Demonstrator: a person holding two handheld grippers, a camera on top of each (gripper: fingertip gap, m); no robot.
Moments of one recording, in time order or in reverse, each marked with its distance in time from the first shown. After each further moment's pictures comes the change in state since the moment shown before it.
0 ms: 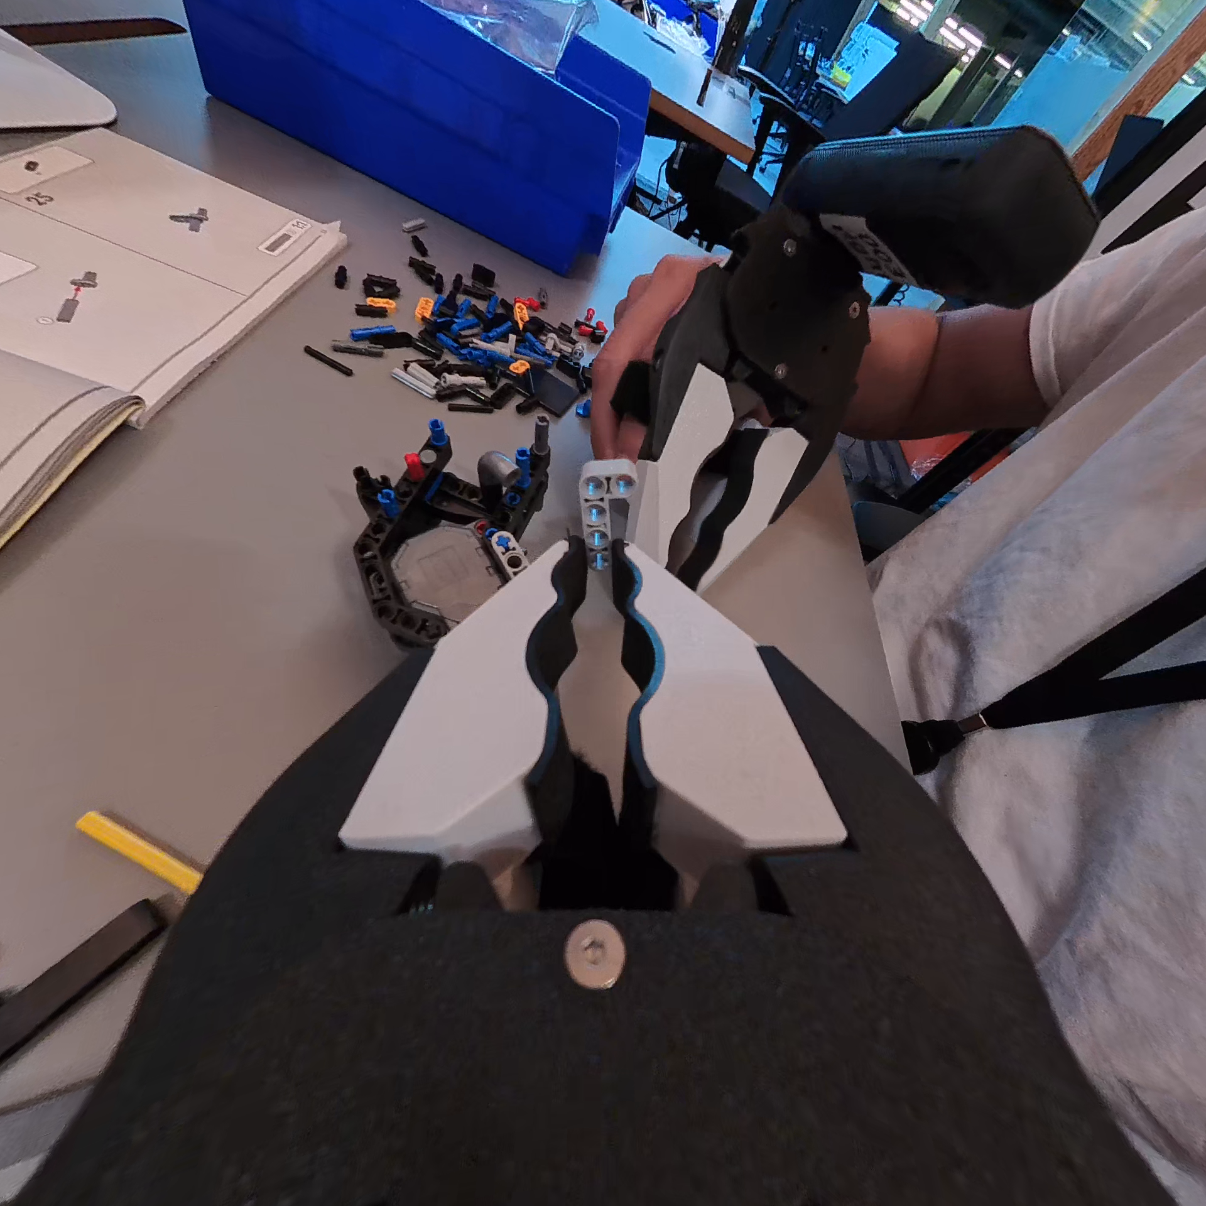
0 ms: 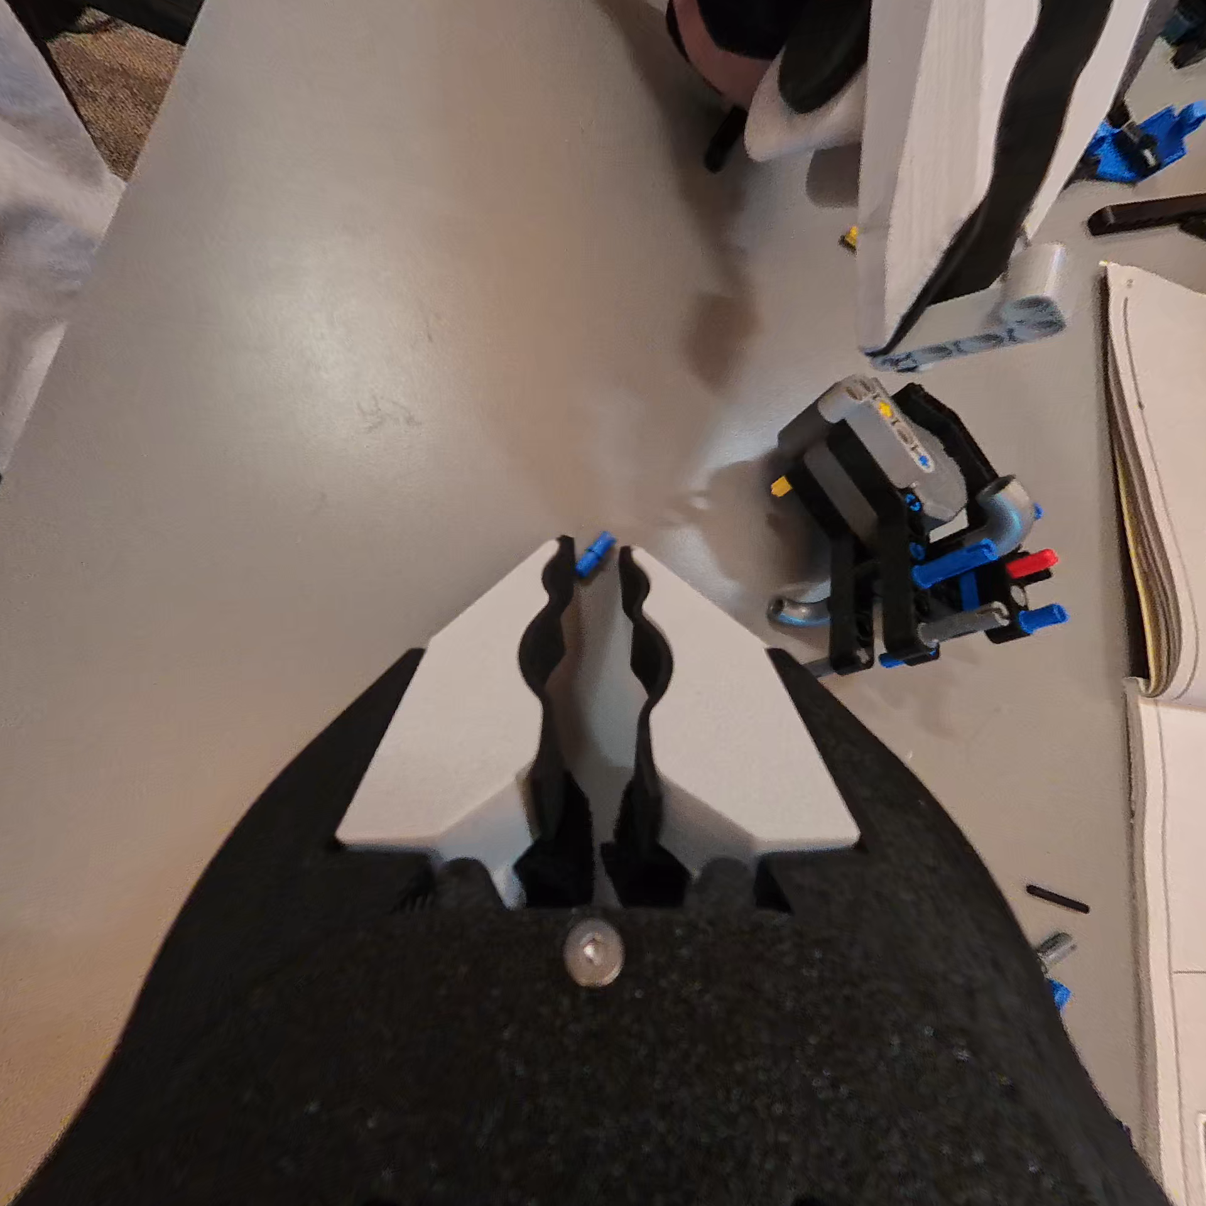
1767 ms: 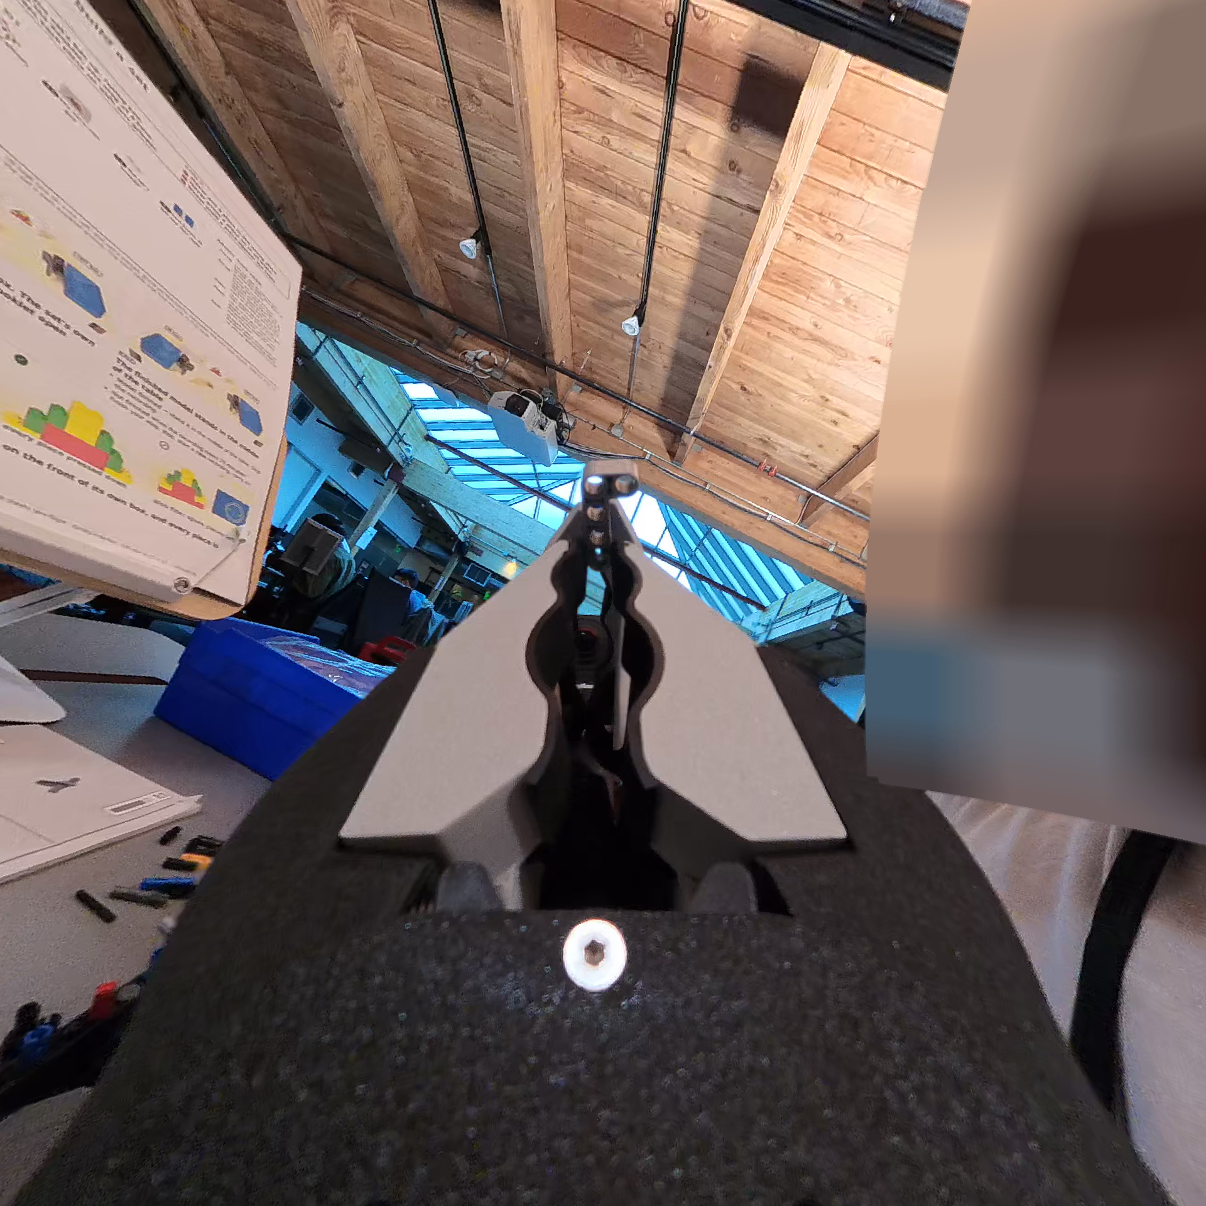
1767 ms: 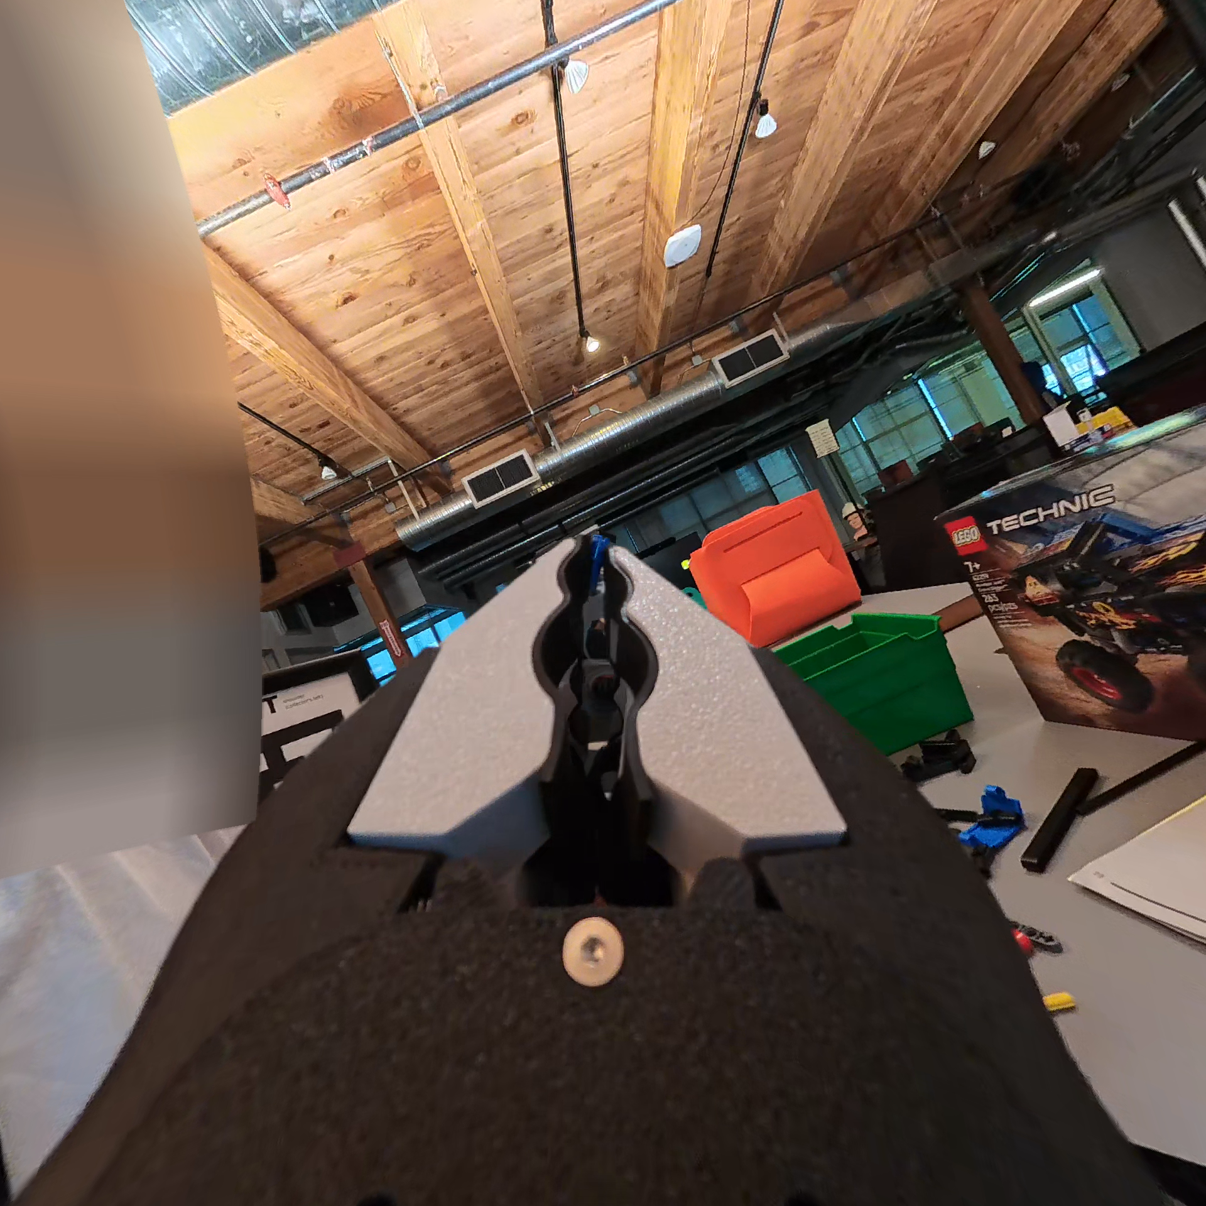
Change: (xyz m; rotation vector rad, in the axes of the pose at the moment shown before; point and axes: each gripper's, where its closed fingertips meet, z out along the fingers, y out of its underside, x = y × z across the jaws) left arm 0.070 -0.145 -0.072 1.063 0.163 -0.139; right arm 0.102 -0.187 -0.151 1.455 0.116 0.749
